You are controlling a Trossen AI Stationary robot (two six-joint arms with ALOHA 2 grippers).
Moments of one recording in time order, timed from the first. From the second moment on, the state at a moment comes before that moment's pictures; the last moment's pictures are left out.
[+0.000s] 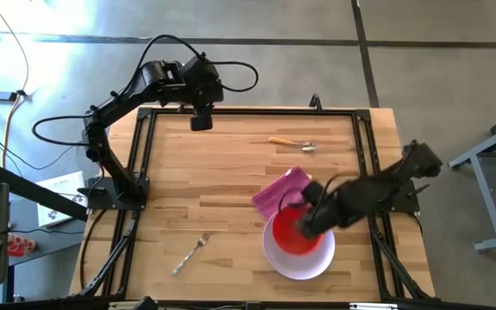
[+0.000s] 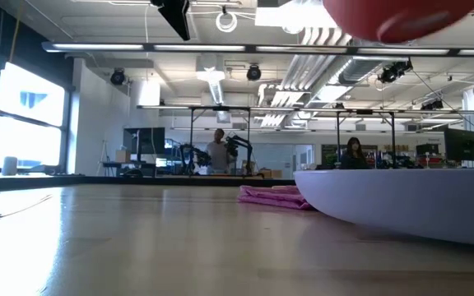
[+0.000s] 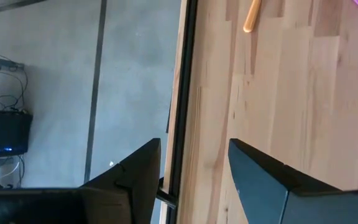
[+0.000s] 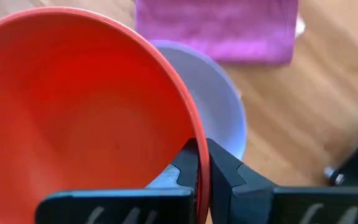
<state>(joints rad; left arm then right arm) 0.54 1.67 2.08 -1.41 -0.30 0.50 0.53 1.65 1.65 -1.49 0.20 1.41</state>
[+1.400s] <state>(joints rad) 0.52 1.68 2.08 -1.44 -0.24 0.51 0.64 1.41 1.02 -1.03 0.24 1.75</state>
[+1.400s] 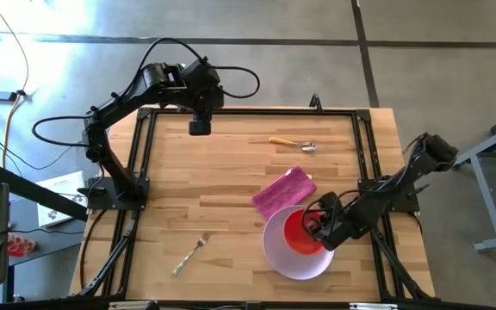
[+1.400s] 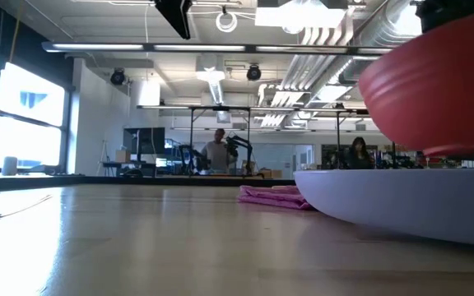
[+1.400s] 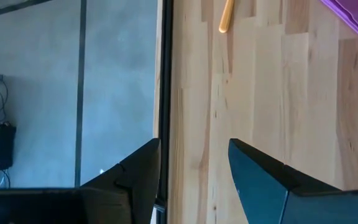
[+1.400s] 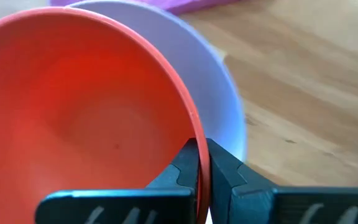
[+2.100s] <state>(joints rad) 0.52 1.68 2.08 -1.44 -0.24 0.46 0.66 1.53 0.95 -0.85 0.18 1.67</state>
